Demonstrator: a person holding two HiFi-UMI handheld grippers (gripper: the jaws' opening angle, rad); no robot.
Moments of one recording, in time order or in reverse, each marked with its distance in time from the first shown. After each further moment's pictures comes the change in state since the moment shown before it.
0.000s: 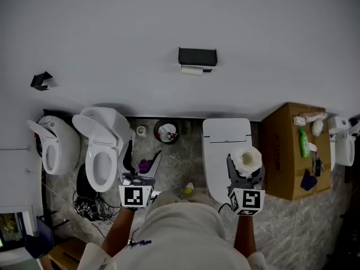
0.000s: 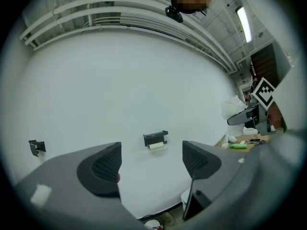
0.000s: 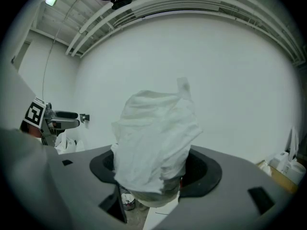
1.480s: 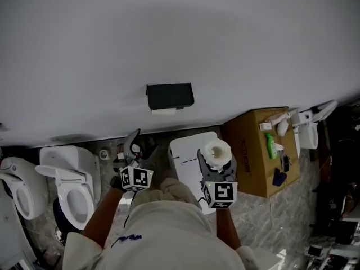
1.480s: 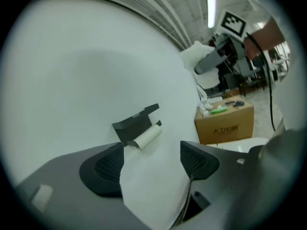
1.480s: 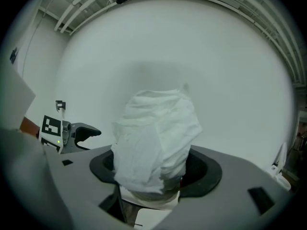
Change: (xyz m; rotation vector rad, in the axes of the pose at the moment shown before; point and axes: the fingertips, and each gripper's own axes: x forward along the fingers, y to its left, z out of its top) left arm 0.279 -0.004 -0.109 0.382 0.127 -0.453; right arm 0.207 -0.009 0.050 -0.080 0.095 -0.155
